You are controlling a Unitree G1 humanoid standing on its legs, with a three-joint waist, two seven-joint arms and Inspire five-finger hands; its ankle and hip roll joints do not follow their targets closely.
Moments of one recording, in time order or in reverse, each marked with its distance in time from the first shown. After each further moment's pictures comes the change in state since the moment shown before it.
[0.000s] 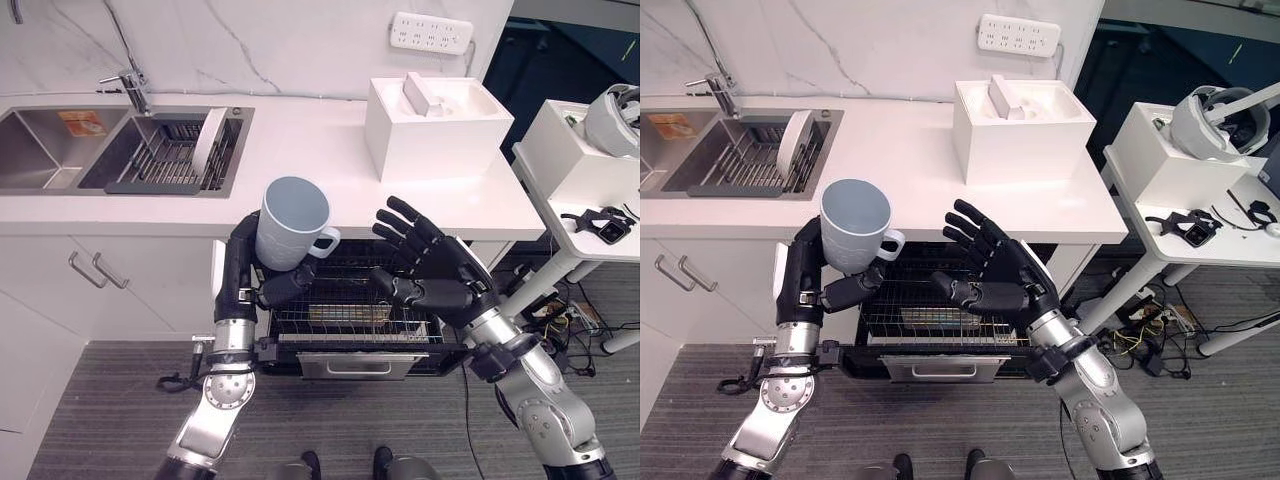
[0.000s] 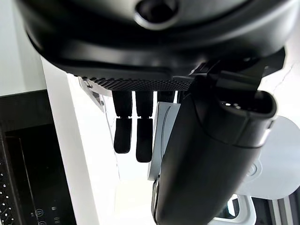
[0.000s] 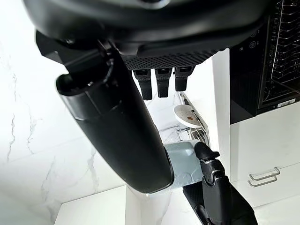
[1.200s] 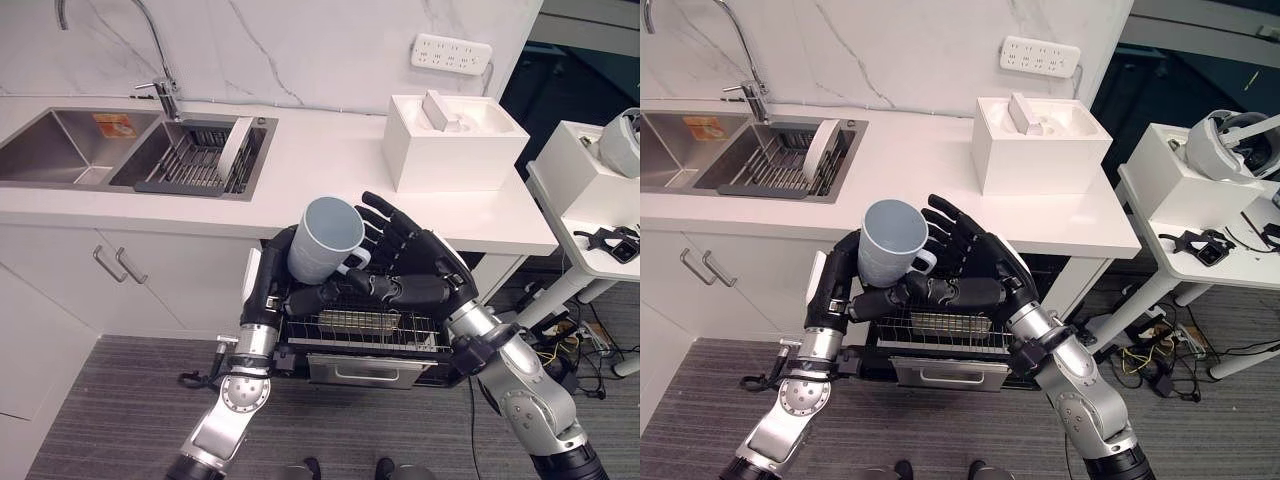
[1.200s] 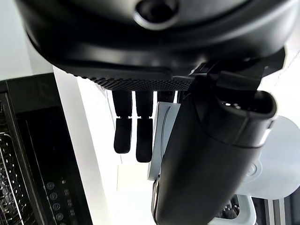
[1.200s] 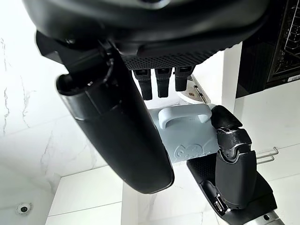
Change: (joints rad) left arm -0.014 0.001 -0.110 0.024 -0.002 -0.002 -0.067; right arm -0.080 0.003 0.082 0.001 -0.022 -0.001 -0.053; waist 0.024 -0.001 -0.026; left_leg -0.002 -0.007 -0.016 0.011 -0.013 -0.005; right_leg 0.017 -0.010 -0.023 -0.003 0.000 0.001
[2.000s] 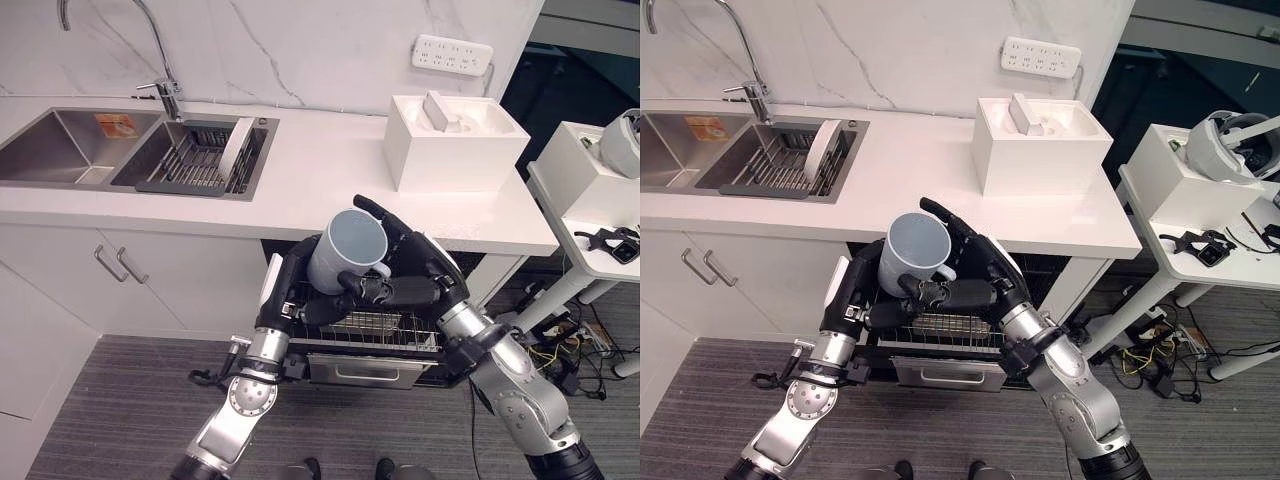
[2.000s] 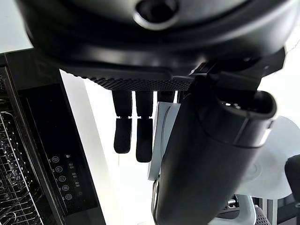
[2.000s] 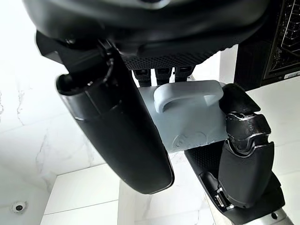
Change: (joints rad) left arm -0.002 0.003 -0.047 0.000 -0.002 0.000 -0.062; right arm -0.018 0.006 0.043 0.001 -0.040 -0.001 -0.034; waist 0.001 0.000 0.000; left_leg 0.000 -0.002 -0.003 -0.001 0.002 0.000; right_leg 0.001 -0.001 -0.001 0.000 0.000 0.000
